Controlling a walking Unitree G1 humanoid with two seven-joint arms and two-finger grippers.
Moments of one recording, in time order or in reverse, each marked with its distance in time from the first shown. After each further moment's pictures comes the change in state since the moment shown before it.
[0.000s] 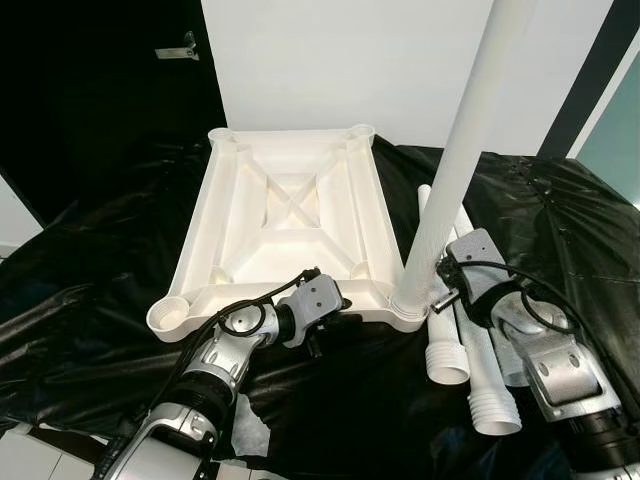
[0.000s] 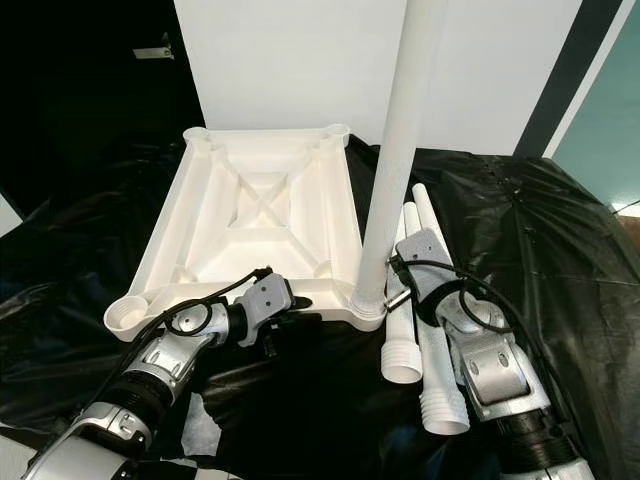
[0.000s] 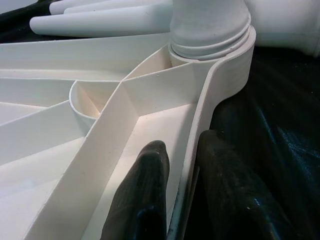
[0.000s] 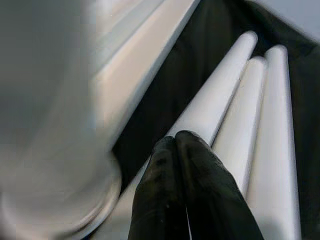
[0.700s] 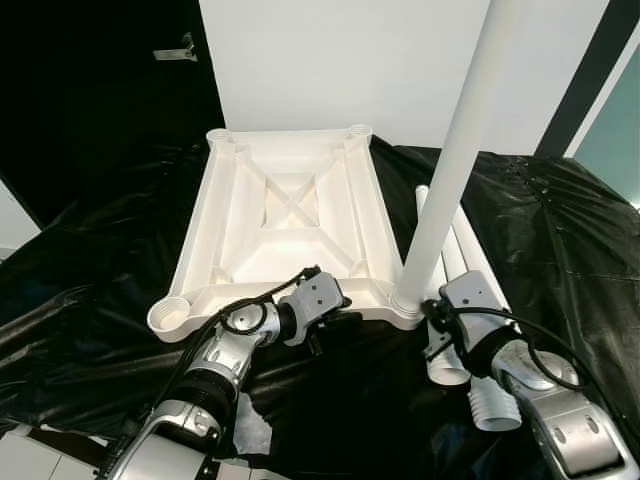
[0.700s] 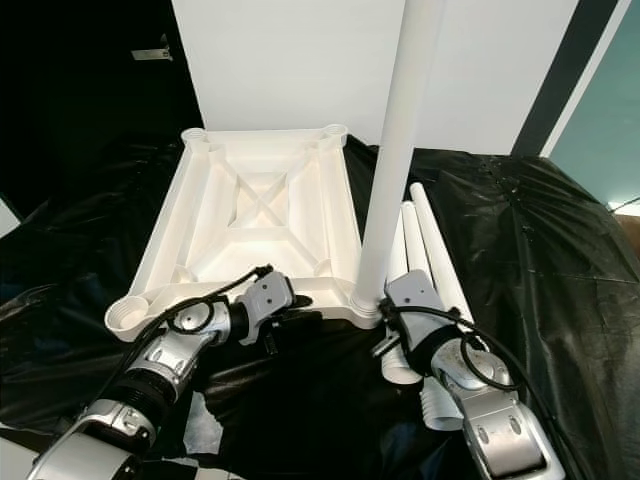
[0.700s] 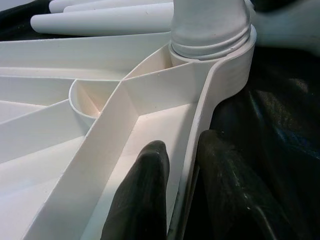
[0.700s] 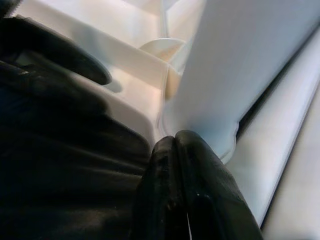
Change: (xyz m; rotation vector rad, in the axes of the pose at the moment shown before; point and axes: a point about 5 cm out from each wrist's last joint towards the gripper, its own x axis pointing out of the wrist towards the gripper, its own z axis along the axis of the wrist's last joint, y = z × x) left arm 0.005 0.002 0.002 -0.010 0.003 0.000; right arm -0.032 0.034 0.005 0.023 -0.062 0.197
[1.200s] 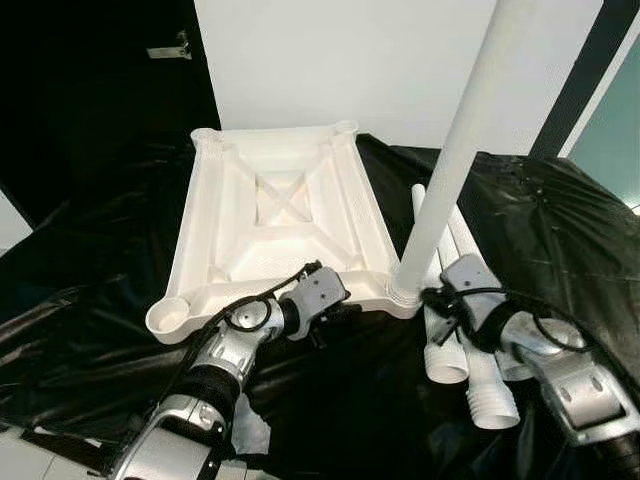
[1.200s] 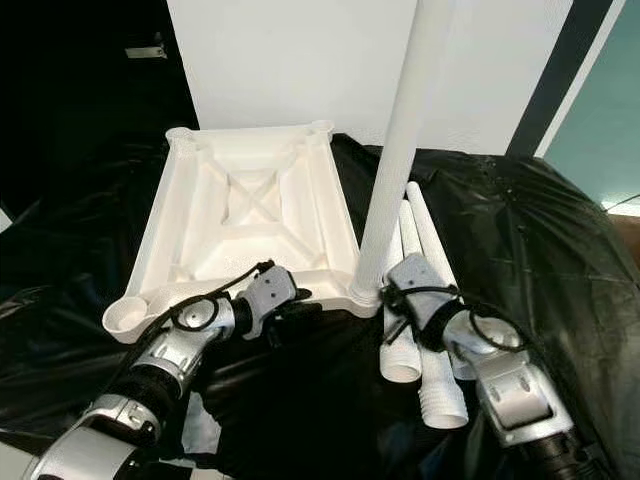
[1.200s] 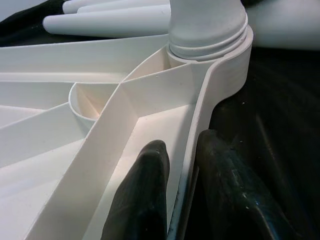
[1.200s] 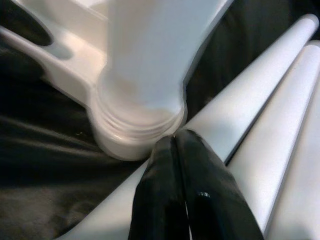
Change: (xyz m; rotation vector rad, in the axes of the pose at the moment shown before) left arm 0.000 0.008 0.001 0.004 0.008 0.073; right arm 0.022 -0.049 -0.017 -0.143 0.047 0.016
